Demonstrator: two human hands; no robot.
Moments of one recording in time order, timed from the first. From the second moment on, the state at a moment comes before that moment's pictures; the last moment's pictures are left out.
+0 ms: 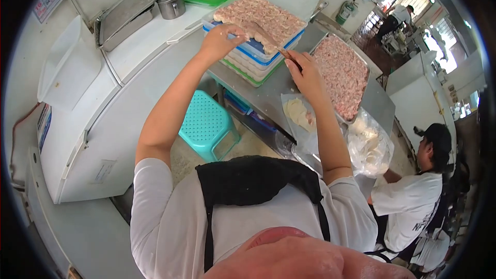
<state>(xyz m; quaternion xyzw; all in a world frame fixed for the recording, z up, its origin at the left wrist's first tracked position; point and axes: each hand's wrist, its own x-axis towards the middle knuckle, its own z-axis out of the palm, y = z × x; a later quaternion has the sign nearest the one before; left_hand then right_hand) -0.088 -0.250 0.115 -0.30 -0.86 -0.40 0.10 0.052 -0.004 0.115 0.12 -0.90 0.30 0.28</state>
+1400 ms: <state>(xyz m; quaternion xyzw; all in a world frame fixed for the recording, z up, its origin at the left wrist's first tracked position) -0.163 -0.083 0.122 -0.52 -0.75 -0.35 0.21 0.070 0.062 0.107 -0.05 -0.91 0.20 0.36</state>
